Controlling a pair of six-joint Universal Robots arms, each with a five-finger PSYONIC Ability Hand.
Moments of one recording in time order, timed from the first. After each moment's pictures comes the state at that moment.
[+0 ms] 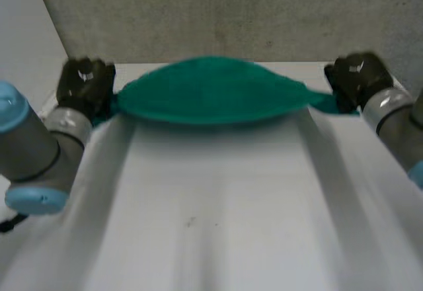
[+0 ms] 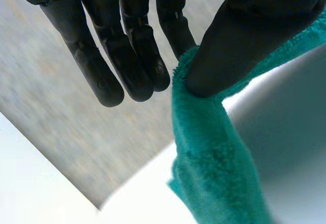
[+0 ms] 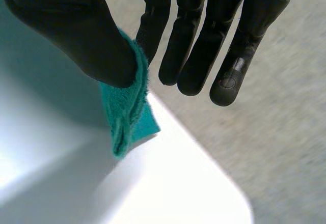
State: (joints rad) left arm 4.41 -1.92 -1.61 3.60 -1.57 3.53; right arm 1.81 -1.20 1.38 -0.06 1.44 2.63; left_hand 1.11 1.20 1.19 1.20 0.98; right_hand 0.98 1.17 1.18 1.19 1.00
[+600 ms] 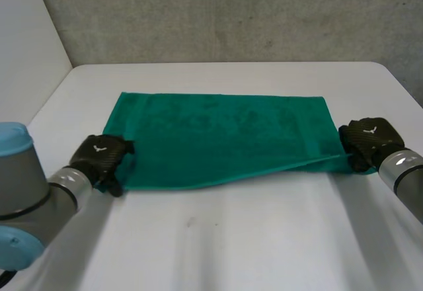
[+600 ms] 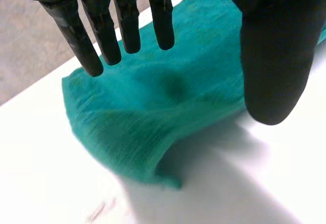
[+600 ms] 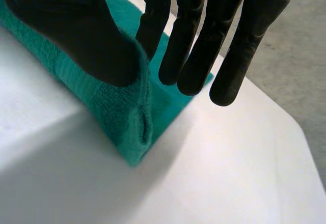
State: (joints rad) left arm 4.50 -1.95 -1.81 3.37 -1.40 3.53; right arm 1.65 -1.21 1.74 -0.19 1.33 2.63; left_hand 0.41 0.40 0.40 0.39 0.21; right_hand 0.98 1.17 1.18 1.19 1.00
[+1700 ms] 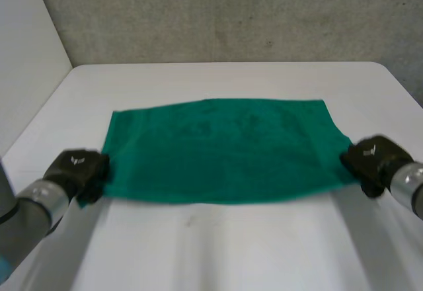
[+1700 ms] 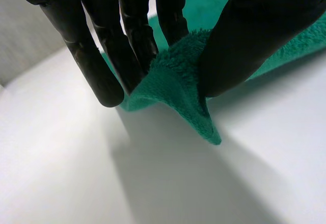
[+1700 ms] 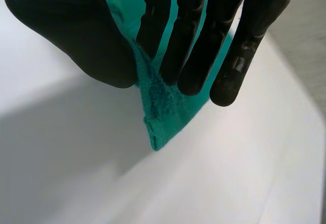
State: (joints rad) left arm 4.58 -1.77 -1.95 3.25 -1.41 3.54; right arm 1.64 -1.35 1.78 0.13 1.34 2.31; left_hand 1.12 1.19 1.18 1.19 0.96; right_hand 0.98 1.17 1.18 1.19 1.00
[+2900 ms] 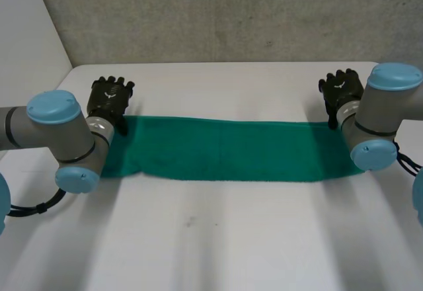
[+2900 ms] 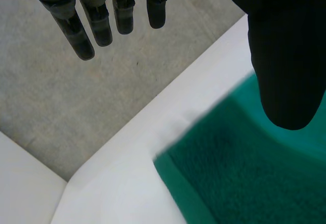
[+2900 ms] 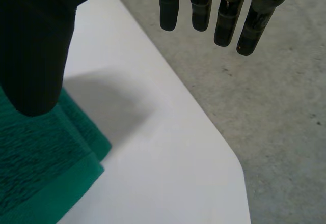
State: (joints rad) left arm 4.43 -2.39 -1.19 3.53 -1.56 3.59; right arm 1.81 -0.60 0.81 -0.06 1.60 2.51; left_hand 0.19 0.21 0.21 0.21 0.05; right_hand 0.21 0.24 0.23 0.25 0.08
